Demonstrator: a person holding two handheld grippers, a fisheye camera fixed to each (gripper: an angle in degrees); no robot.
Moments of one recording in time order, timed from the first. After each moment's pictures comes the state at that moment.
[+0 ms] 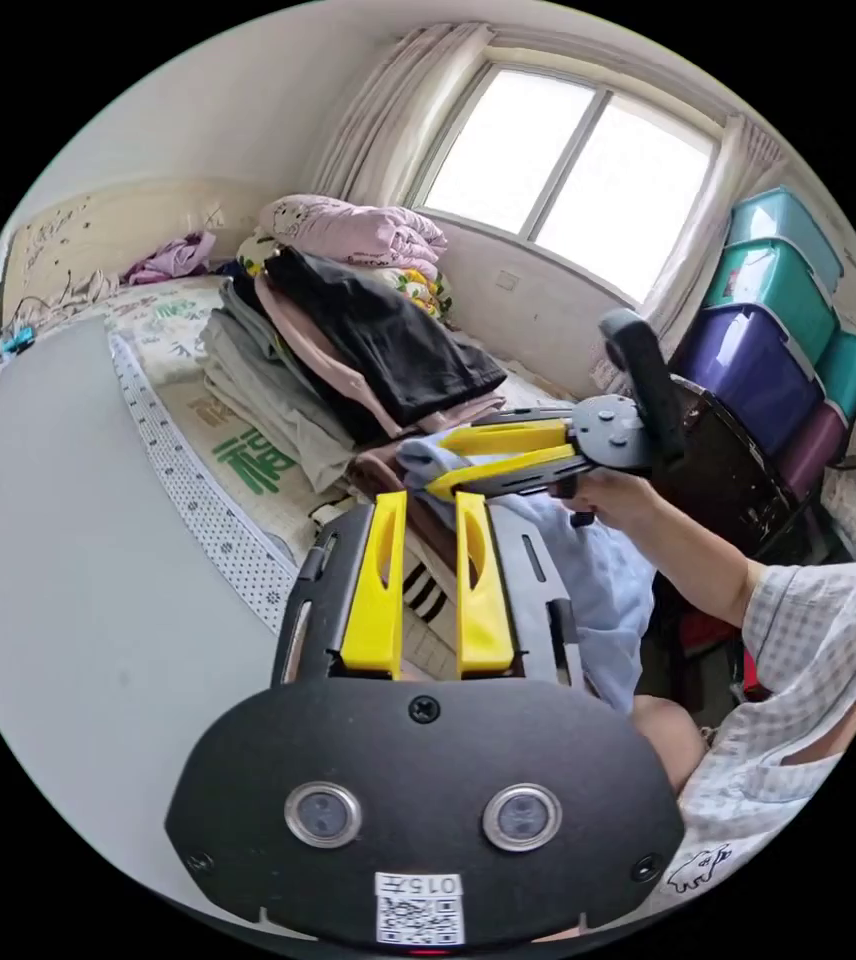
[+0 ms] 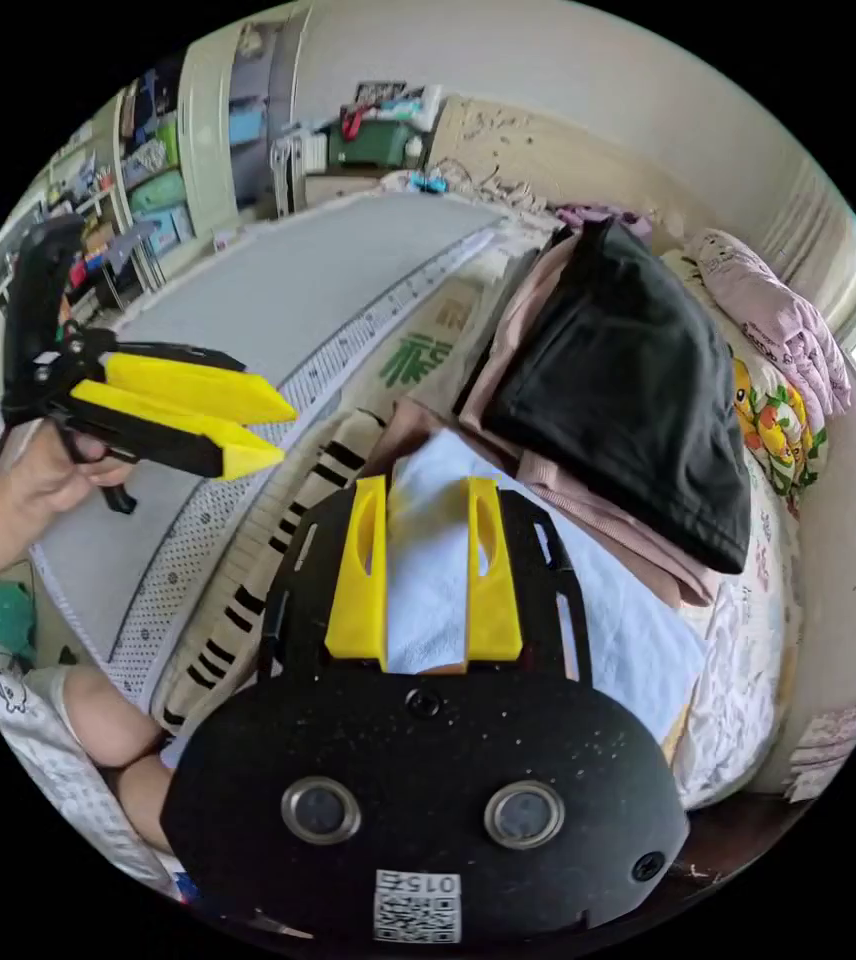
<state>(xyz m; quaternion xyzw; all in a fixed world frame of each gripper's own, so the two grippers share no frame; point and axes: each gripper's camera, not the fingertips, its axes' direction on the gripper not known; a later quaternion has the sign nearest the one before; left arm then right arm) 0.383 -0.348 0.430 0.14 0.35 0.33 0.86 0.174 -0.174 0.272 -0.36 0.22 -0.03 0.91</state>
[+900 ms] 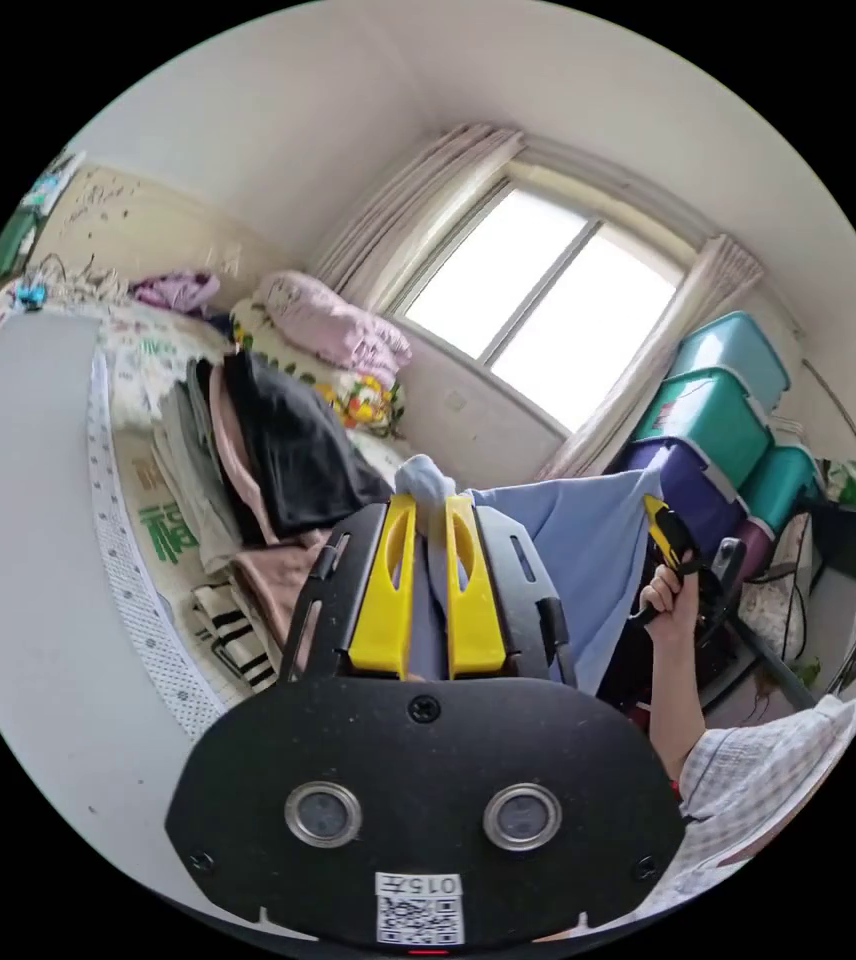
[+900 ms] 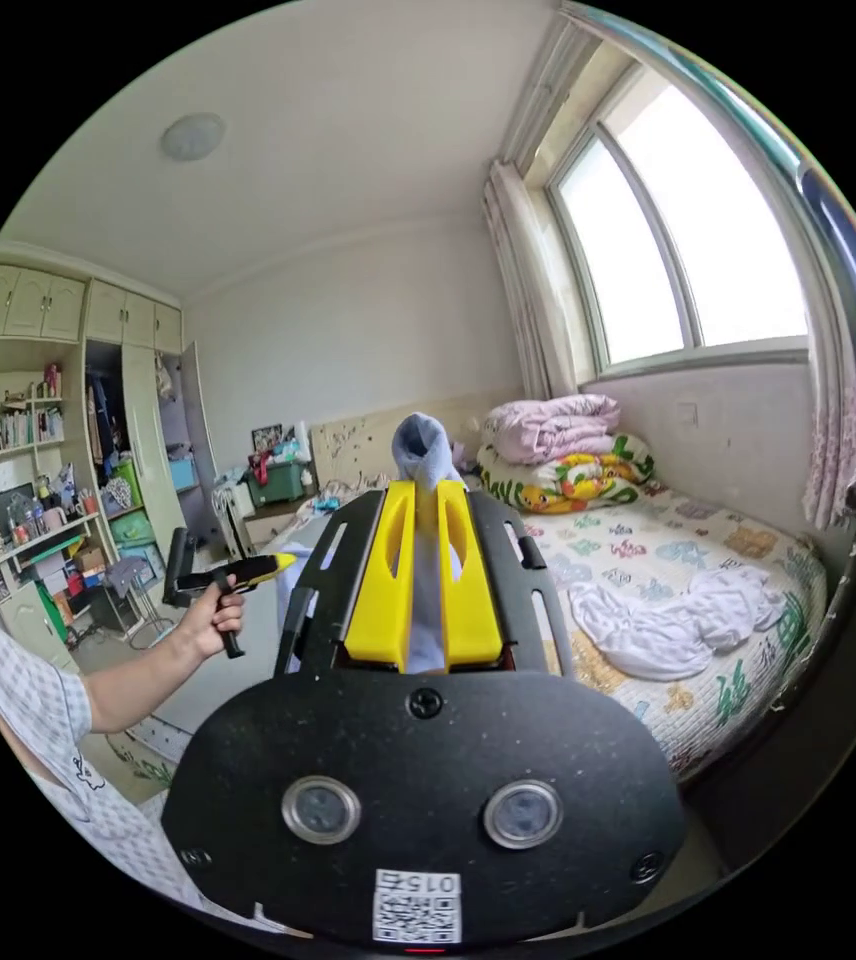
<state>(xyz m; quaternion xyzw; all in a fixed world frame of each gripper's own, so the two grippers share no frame) 0.270 -0.267 0.321 0.26 0.48 0.22 0.81 0.084 -0.161 -0.138 0.16 0.30 0.09 0.94</state>
